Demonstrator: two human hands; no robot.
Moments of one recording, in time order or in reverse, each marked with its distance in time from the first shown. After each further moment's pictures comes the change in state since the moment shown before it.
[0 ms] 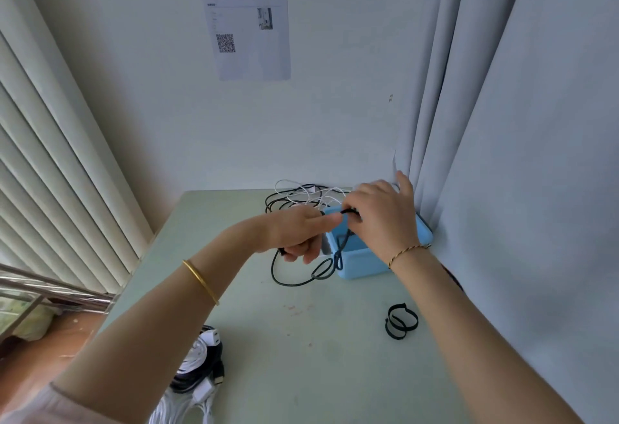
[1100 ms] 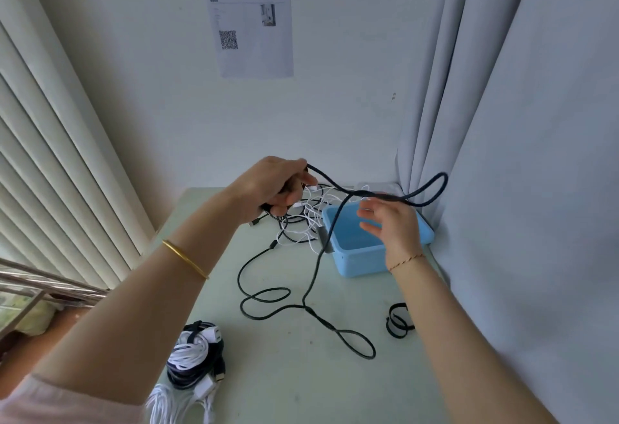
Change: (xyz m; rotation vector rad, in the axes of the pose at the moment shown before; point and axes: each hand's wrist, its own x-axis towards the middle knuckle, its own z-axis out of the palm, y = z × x) left_hand -0.006 0.004 -0.041 -0.505 0.369 0.073; right_hand -0.010 0.001 0.016 1.404 0.017 0.898
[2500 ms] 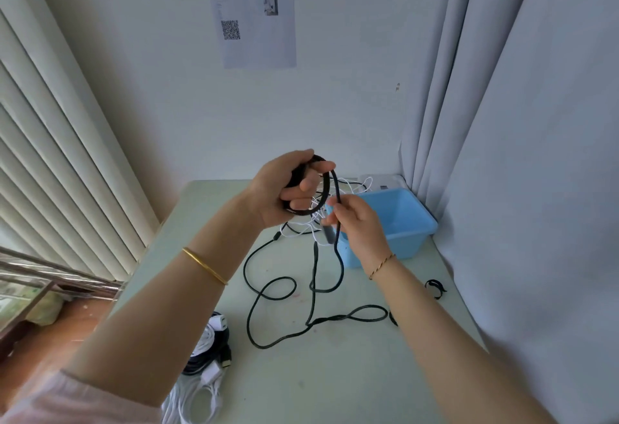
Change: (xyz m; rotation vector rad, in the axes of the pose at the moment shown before) left_hand -0.003 -0.011 0.017 -0.589 -0.182 -0.073; right_hand -0.017 0.027 0.031 -0.211 -0.274 -0.221
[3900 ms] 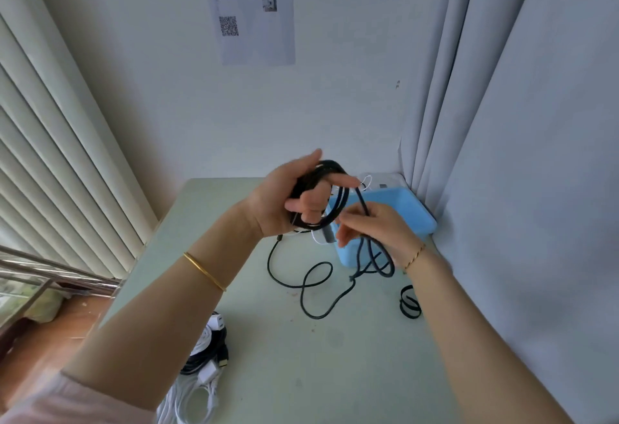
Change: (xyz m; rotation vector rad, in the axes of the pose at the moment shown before) left_hand -0.001 -0.009 0.000 -0.042 -0.355 -0.086; right_hand -0.001 -0.018 -0.046 0.013 -0.309 0.177
